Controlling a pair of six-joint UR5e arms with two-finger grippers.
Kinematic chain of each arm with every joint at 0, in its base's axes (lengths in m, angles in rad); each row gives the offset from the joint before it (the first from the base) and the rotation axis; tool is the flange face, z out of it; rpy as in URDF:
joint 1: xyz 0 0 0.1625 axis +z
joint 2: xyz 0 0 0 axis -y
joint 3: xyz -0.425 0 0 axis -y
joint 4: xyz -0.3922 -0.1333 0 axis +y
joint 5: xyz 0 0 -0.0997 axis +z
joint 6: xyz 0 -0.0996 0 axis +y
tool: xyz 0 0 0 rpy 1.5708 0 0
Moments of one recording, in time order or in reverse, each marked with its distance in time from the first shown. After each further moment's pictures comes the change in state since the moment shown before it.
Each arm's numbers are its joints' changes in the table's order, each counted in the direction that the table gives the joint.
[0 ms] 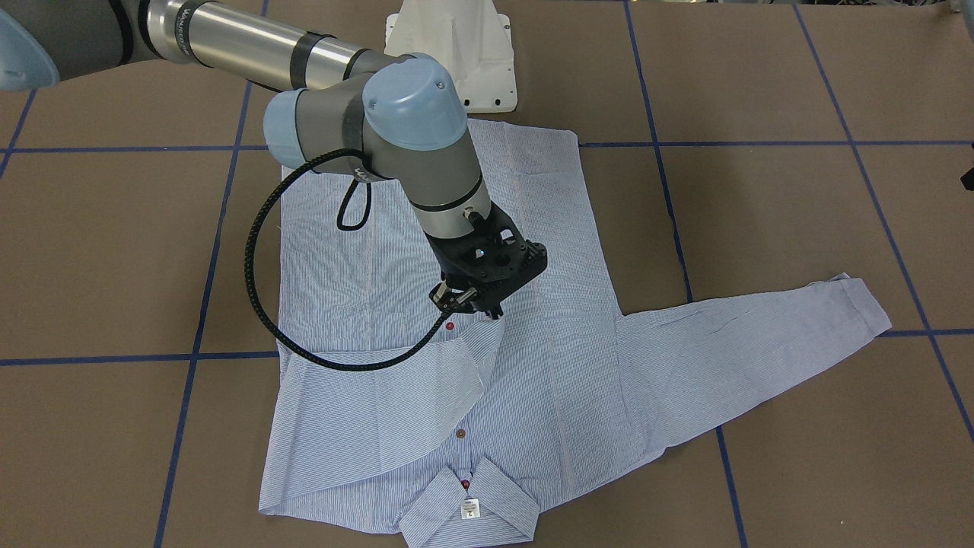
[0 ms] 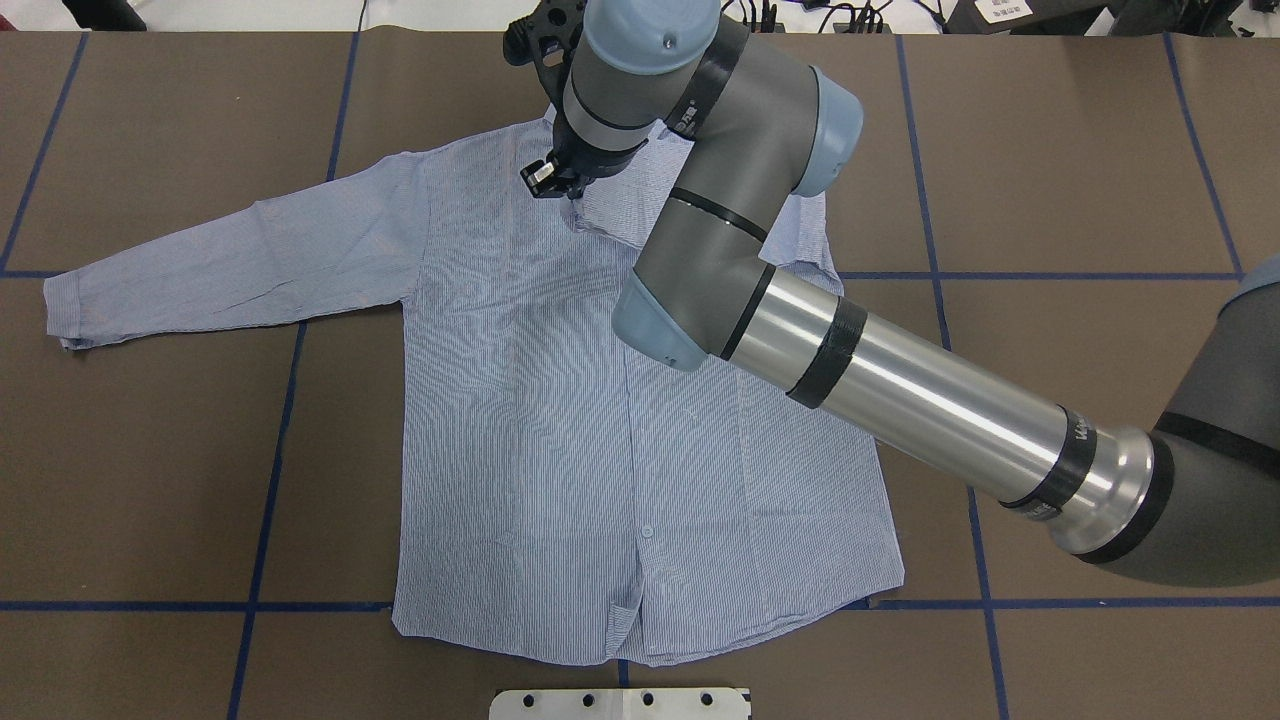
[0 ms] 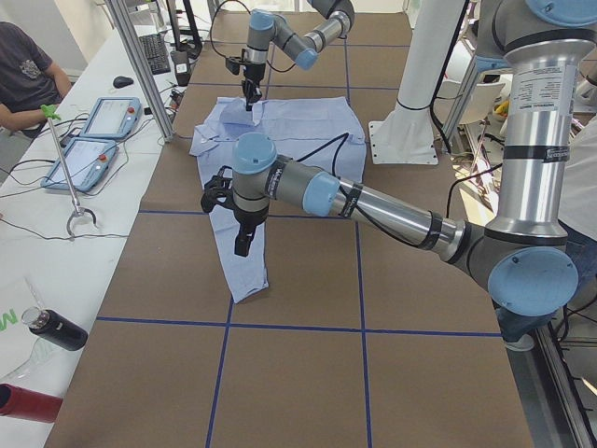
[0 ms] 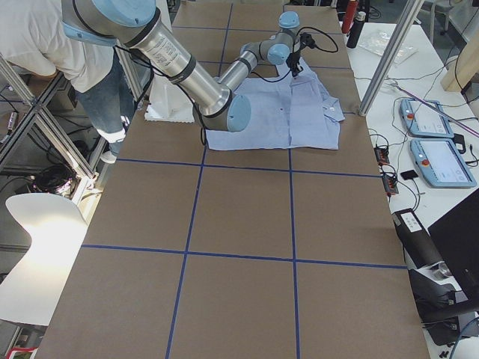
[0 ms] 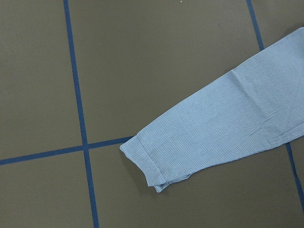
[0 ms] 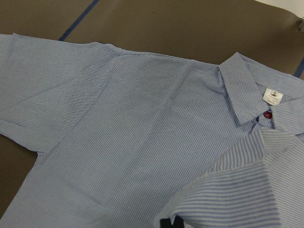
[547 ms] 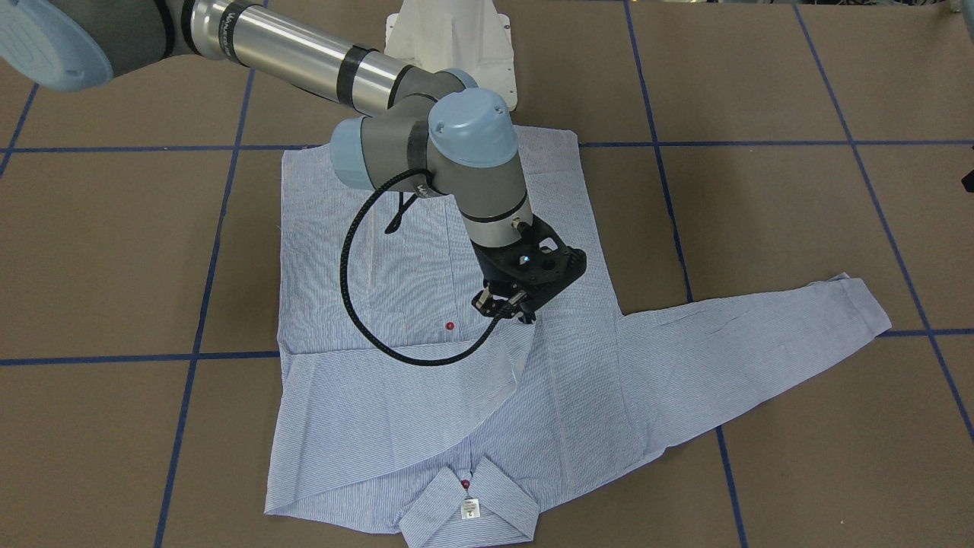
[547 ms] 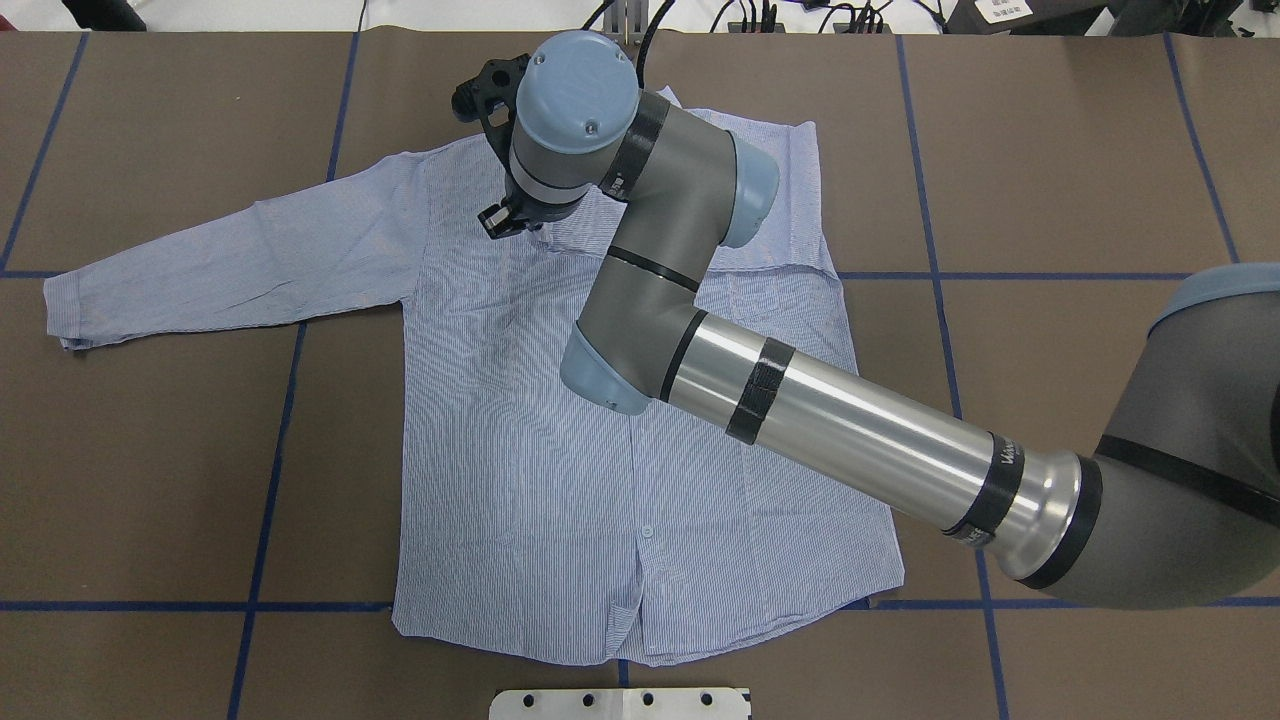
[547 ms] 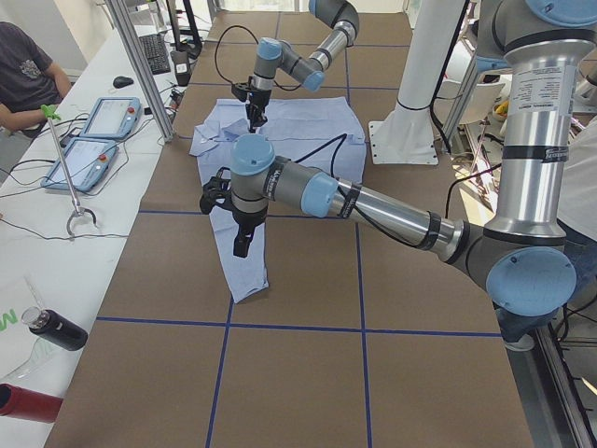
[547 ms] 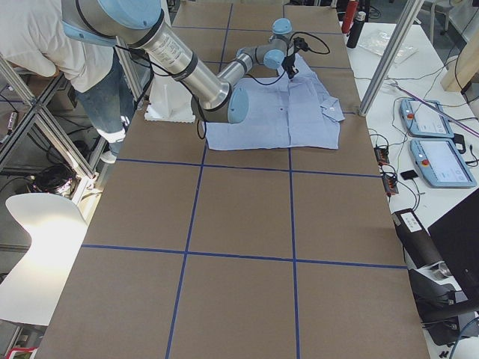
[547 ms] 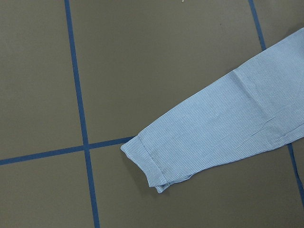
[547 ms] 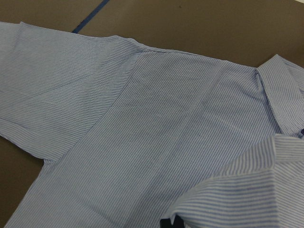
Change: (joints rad) left arm 0.000 -0.006 0.007 0.000 -0.001 -0.001; right arm -0.066 0.066 -0.141 -0.096 0.089 0.001
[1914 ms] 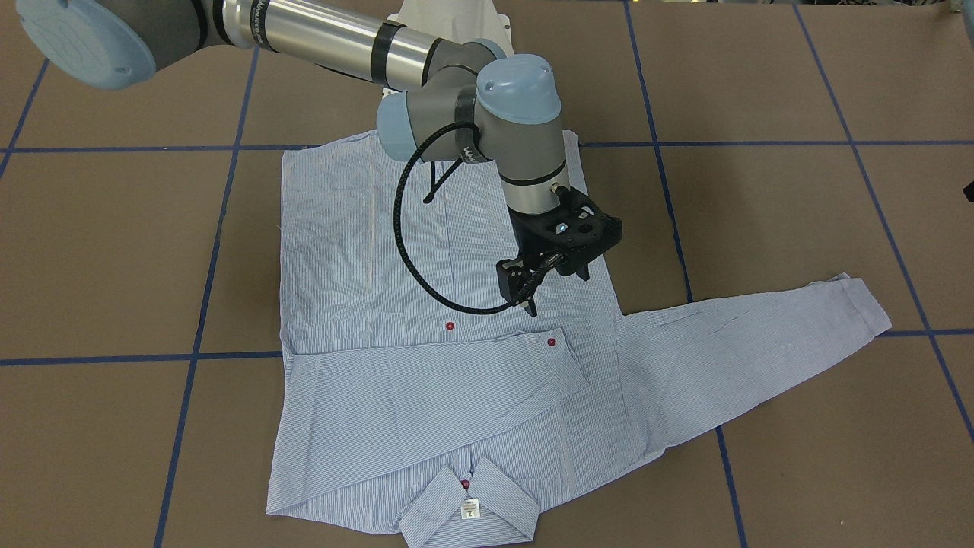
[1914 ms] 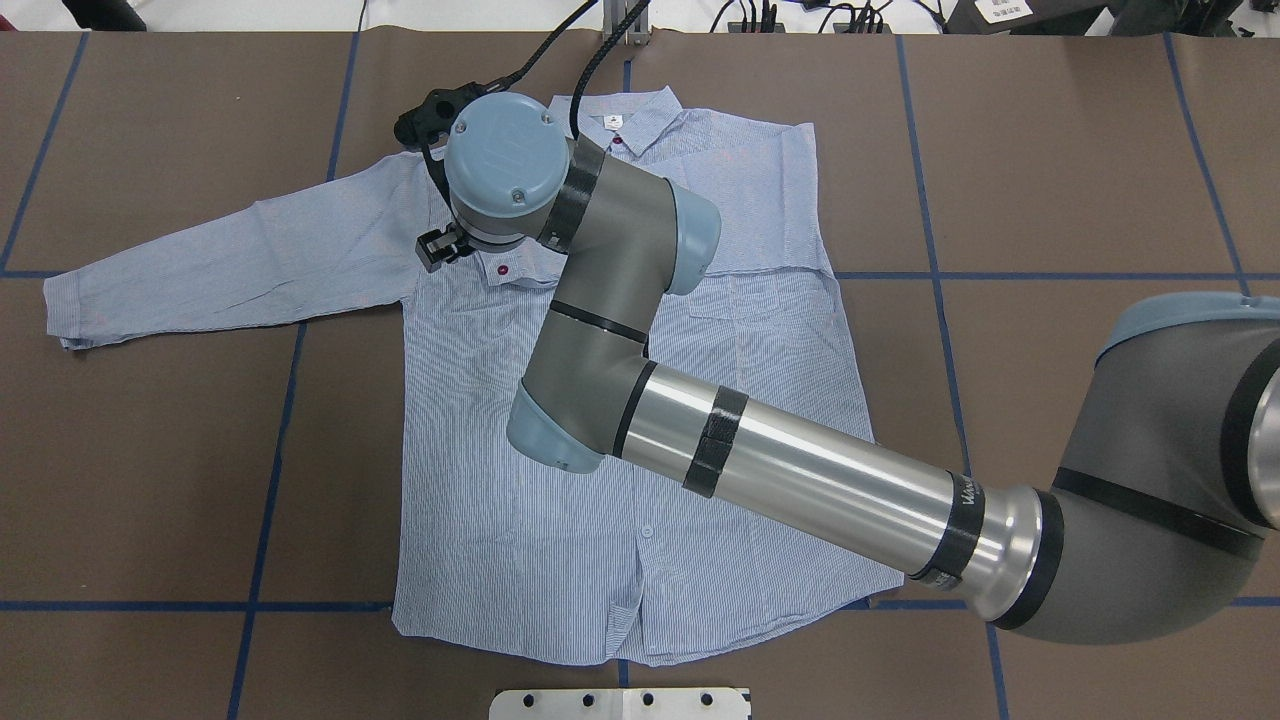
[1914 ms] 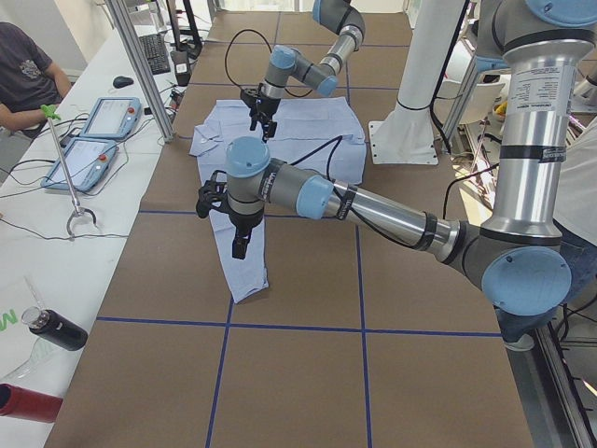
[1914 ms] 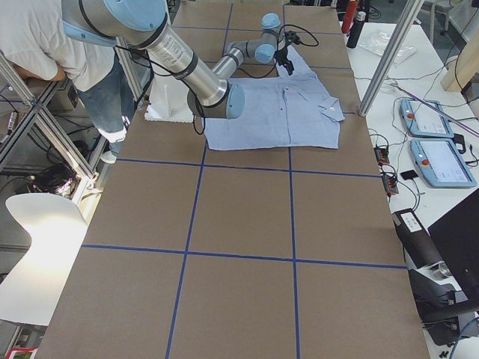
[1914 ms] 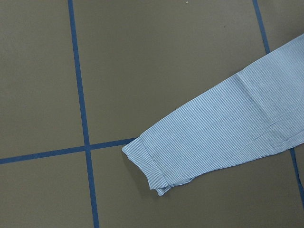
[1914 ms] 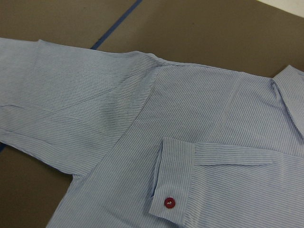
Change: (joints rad) left arm 0.006 -0.013 0.048 0.064 -0.002 0.130; right arm -0.050 0.026 0.039 0.062 0.098 -0.078
